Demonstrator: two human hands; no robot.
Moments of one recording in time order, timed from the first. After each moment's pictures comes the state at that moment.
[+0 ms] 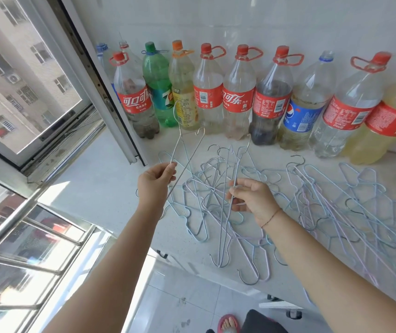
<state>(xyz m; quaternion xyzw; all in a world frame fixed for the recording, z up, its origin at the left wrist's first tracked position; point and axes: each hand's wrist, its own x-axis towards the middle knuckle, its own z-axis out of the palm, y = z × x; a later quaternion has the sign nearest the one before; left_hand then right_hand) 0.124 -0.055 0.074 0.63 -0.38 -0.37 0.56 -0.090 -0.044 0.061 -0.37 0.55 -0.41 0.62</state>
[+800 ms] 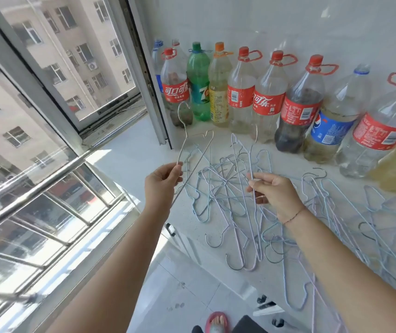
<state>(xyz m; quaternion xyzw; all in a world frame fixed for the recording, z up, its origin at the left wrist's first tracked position) 0.079 0.038 0.097 0.66 -0.30 -0.31 0.62 -0.149 -0.031 0.080 -0.50 0.49 -0.37 0.60</state>
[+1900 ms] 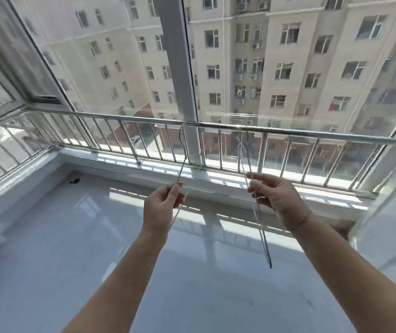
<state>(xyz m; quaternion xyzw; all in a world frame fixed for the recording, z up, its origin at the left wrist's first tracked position) 0.052 0.776 0.134 0.67 0.11 0.13 0.73 0.075 0.536 0.151 -0.65 0.02 0.06 0.76</state>
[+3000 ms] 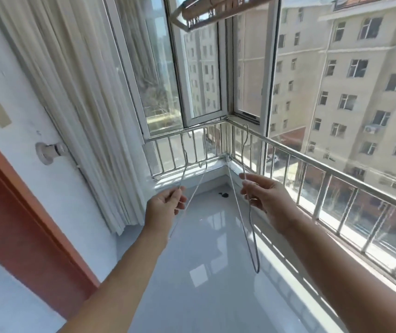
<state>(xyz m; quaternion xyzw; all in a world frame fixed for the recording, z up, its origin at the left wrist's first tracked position) 0.161 1.420 0.199 0.64 0.34 0.40 0.56 0.329 1.278 0.218 -0.57 -0.27 0.30 0.71</state>
